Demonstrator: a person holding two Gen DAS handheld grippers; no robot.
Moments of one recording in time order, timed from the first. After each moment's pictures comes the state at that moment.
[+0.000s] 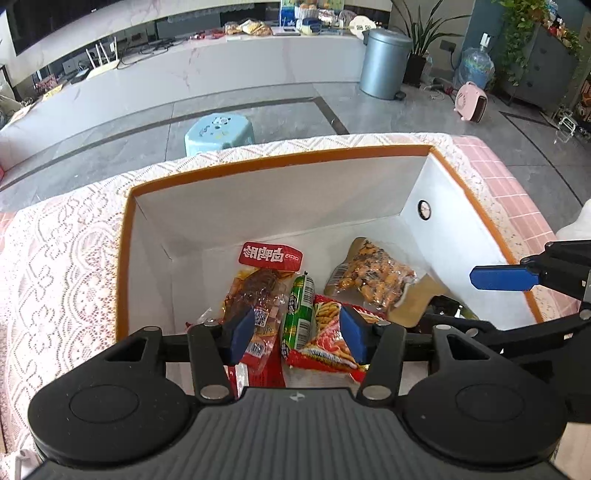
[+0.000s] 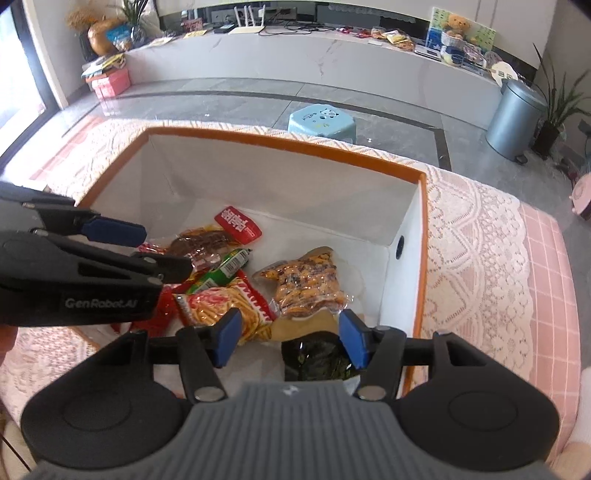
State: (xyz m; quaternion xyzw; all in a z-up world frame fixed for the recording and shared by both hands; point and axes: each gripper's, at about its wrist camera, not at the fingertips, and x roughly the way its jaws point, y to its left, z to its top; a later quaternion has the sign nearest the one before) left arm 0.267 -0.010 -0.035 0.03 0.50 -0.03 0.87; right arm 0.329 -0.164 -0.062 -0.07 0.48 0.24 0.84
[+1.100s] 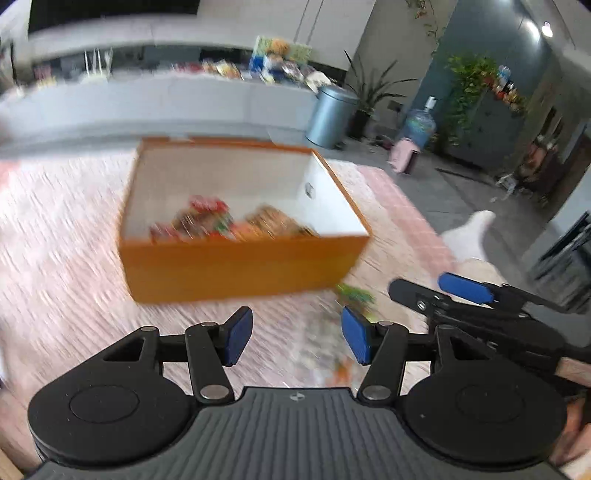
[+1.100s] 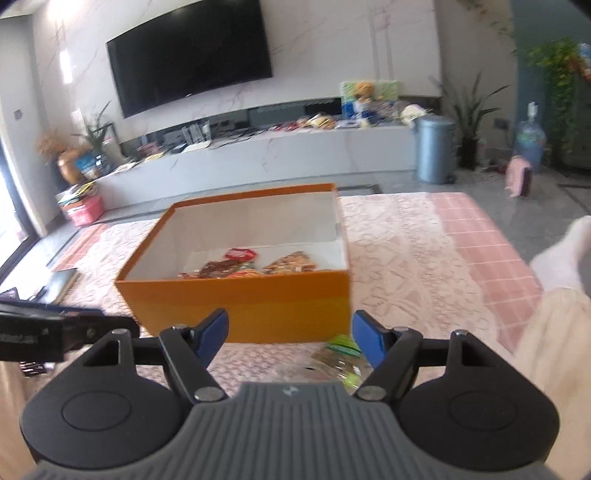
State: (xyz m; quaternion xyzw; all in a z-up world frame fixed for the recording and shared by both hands) left arm 0.077 -0.023 0.006 -0.08 0.43 -0.11 0.89; right arm 0.111 -0.242 -0.026 0.07 0.33 0.14 0.93
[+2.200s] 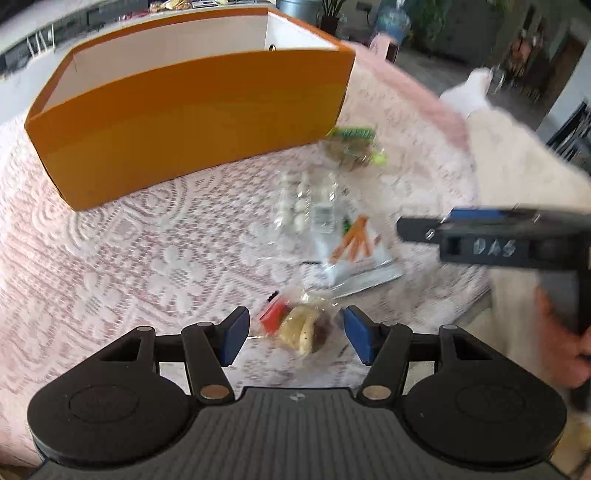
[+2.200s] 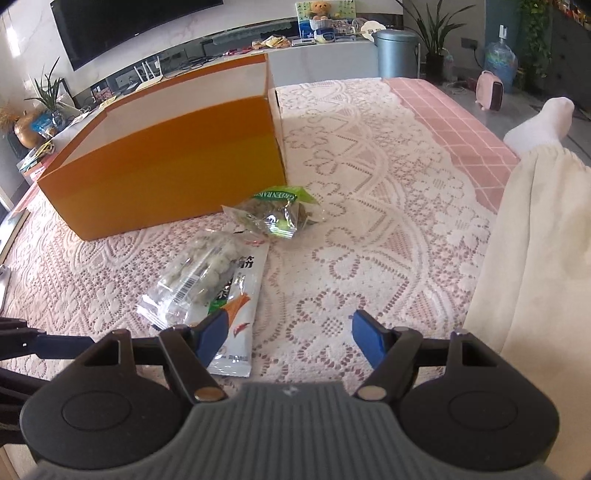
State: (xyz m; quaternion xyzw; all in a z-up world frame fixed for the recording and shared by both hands) left arm 0.069 -0.063 -0.106 0.05 0.53 -0.14 0.84; right arm 0.100 -0.268 -0.136 0.08 0.46 0.10 0.88
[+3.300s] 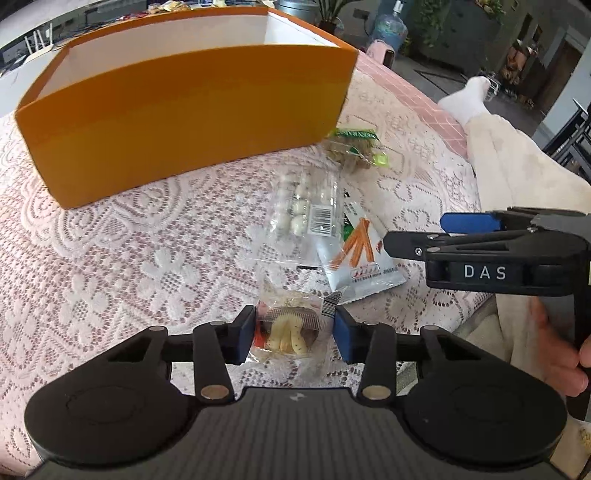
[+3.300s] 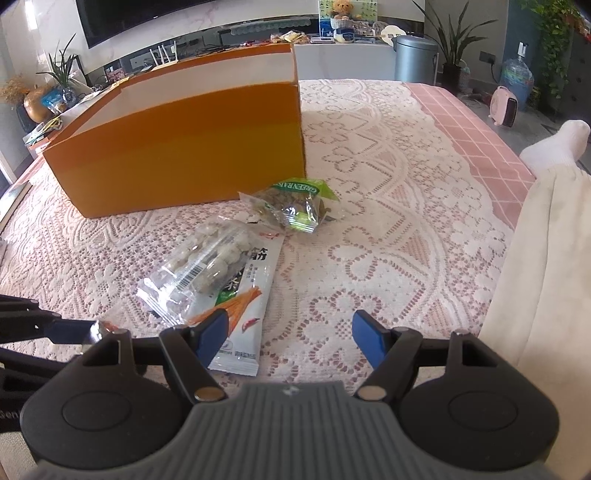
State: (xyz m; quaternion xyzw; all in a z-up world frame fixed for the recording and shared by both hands) left arm 0.071 -0.059 -0.116 0.02 0.51 -0.14 0.85; right arm 0.100 -0.250 -0.142 0.04 0.46 0.12 0.88
